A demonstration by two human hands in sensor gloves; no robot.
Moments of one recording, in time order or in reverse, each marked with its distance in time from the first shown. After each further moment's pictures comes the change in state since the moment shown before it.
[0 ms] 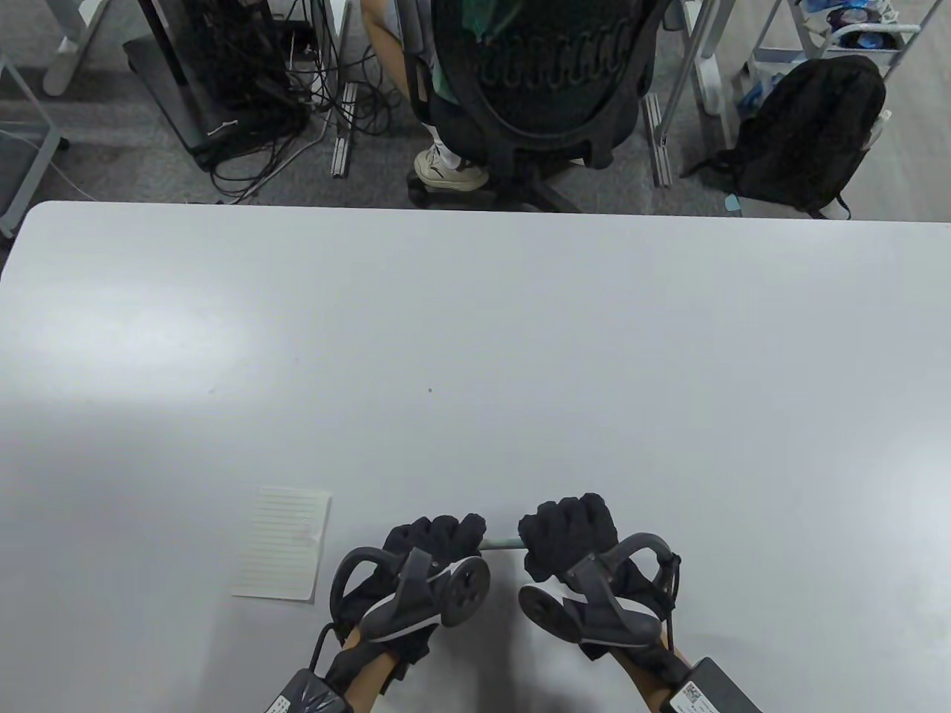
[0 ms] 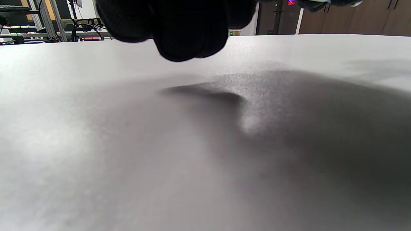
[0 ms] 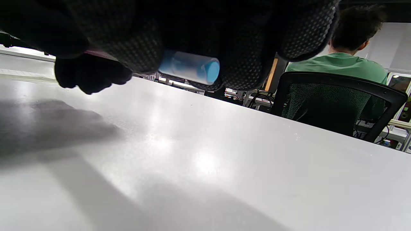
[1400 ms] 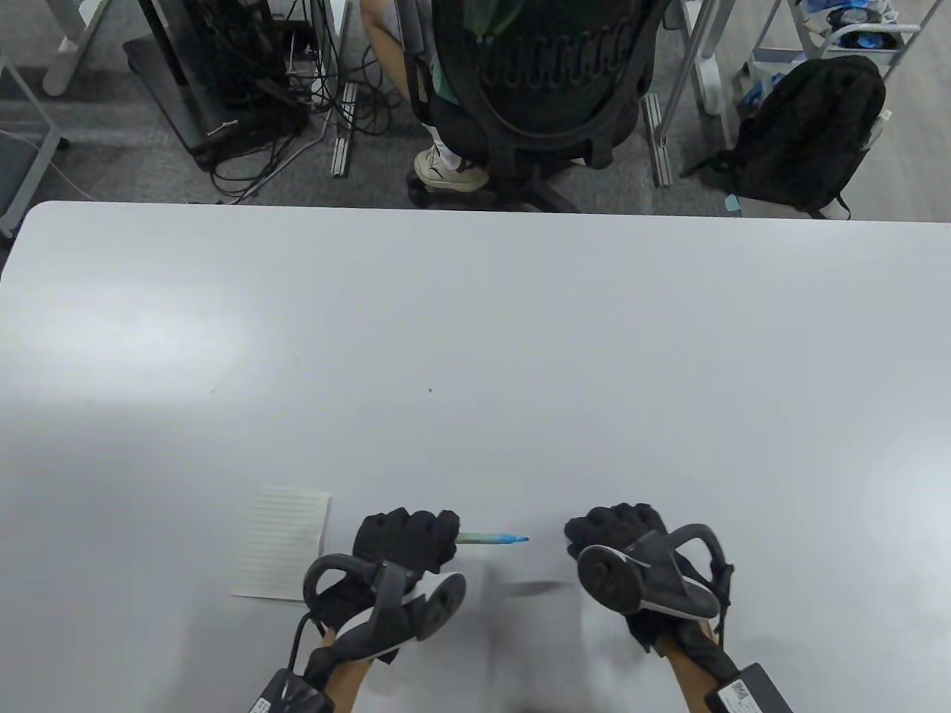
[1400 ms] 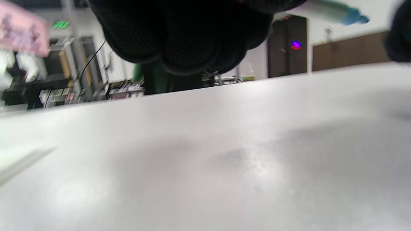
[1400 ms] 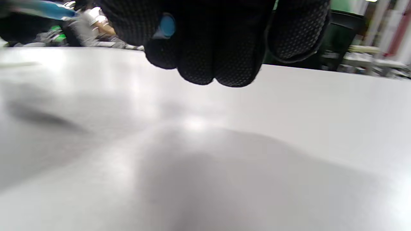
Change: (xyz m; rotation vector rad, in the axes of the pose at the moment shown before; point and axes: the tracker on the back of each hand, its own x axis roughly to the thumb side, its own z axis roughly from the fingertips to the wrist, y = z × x) left_hand -0.040 0.010 0.022 0.242 0.118 0.012; right_hand -0.071 0.012 0.028 0.171 0.191 -0.262
